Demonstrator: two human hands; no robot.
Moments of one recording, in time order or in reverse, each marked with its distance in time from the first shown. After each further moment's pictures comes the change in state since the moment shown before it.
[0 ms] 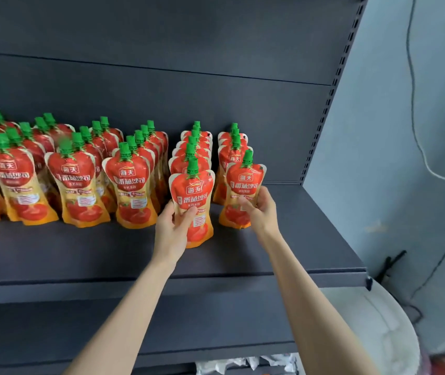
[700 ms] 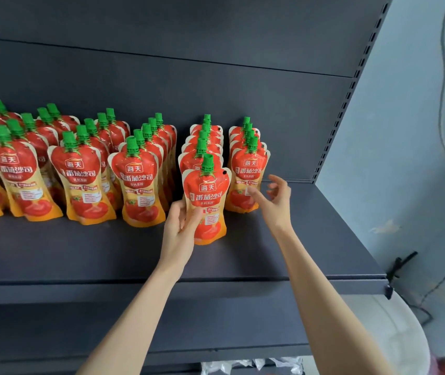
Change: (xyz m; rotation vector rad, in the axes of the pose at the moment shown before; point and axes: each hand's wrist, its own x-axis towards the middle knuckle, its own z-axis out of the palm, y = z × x) left_hand -0.006 -0.009 0.006 -0.158 -0.058 0.002; right_hand 0.021 0.001 -0.012 -0.130 0.131 -0.042
